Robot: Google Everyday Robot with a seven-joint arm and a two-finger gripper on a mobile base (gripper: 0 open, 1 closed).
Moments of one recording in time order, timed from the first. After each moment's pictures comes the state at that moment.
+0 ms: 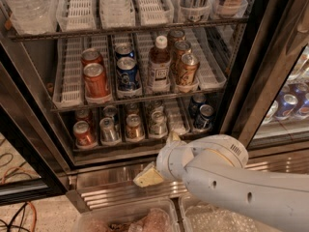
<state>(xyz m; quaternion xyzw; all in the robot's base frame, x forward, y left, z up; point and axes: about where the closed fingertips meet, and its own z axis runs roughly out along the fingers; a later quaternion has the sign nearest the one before) 0.473 -0.001 0.688 -0.44 0.81 0.06 0.37</state>
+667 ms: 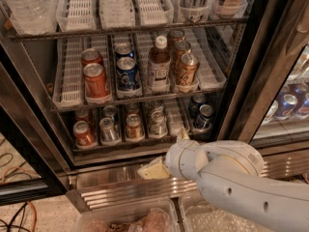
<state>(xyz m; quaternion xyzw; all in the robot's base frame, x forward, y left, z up) 0.481 -0.019 0.698 -0.38 0.82 0.08 0.41</state>
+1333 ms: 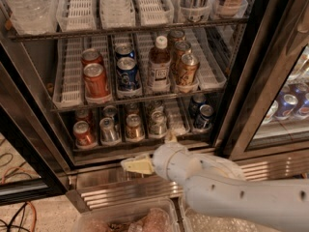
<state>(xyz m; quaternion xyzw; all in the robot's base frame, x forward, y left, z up) 0.500 0.021 0.699 -0.30 0.80 0.17 0.49</state>
